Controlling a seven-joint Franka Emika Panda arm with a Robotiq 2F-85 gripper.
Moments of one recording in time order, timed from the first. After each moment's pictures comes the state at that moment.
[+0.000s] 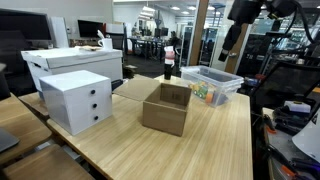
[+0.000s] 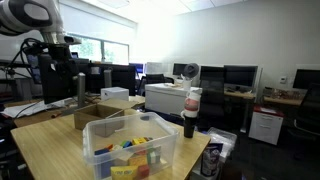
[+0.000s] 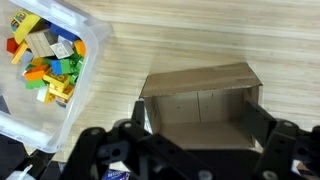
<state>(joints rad) 0.24 -0.61 0.05 -2.69 -0.16 2.22 0.31</state>
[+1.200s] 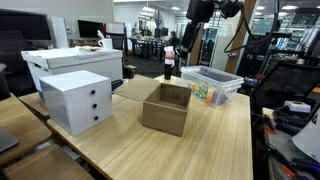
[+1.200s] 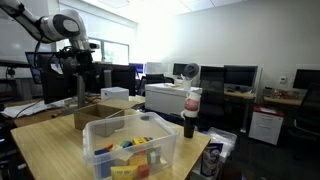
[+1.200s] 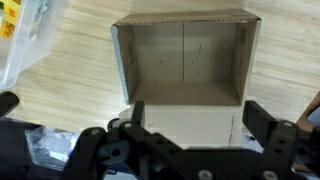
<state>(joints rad) 0.18 -0.21 0.12 -2.37 -0.16 2.32 0.21</state>
